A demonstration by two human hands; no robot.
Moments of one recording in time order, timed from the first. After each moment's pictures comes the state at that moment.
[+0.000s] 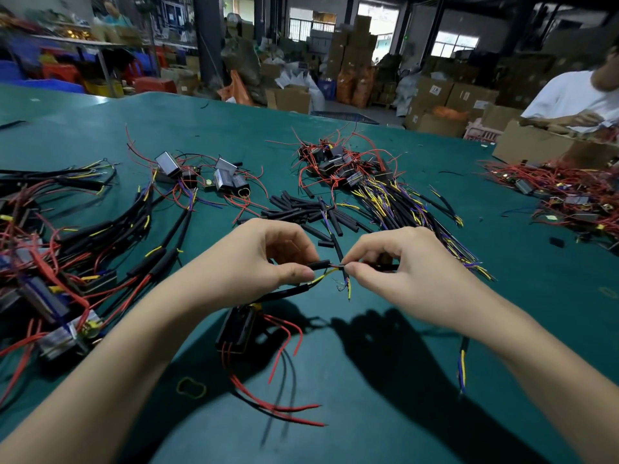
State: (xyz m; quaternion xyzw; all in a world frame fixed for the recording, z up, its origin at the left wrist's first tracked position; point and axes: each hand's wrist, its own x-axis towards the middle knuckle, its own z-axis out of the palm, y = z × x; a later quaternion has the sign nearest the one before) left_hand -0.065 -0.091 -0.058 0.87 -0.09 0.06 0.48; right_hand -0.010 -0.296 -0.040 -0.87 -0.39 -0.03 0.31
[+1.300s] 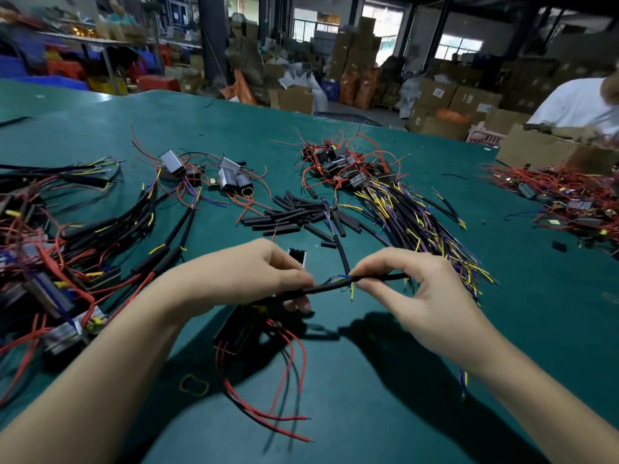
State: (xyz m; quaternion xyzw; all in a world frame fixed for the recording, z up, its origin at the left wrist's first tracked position) left_hand -0.072 -0.092 -0.051 0.90 0.01 -0.12 0.43; right_hand -0.019 -0.308 -0.067 -0.82 -0.40 -0.07 0.41
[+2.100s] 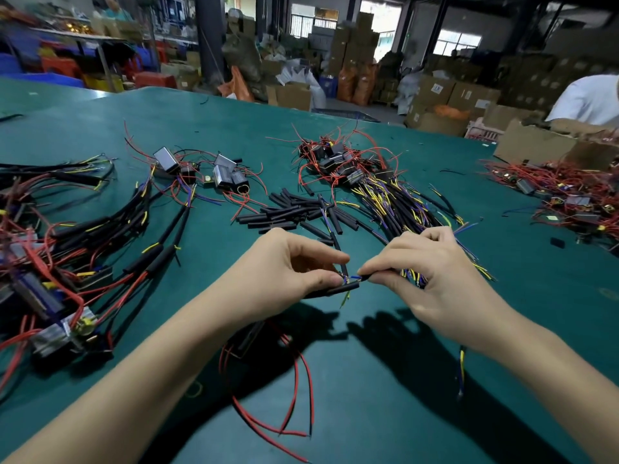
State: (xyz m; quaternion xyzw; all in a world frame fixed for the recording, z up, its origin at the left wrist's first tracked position) left_hand -0.065 -0.120 -0.067 0.82 -0.05 0.06 0.56; right_hand -0.001 -0.322 -0.058 -0.84 -0.47 -0.16 0.22
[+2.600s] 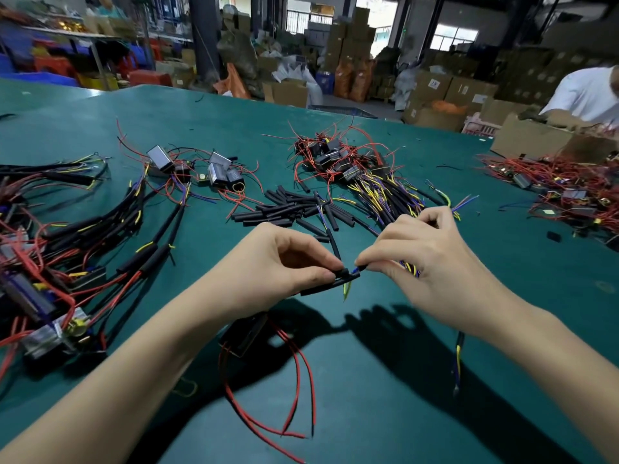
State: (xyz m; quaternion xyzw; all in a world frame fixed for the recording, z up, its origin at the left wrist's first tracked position) left_hand -0.067 -0.116 -0.064 0.82 -0.09 0.05 0.57; right_hand 0.005 -0.321 -0.051 -0.83 -0.50 -0.22 0.14
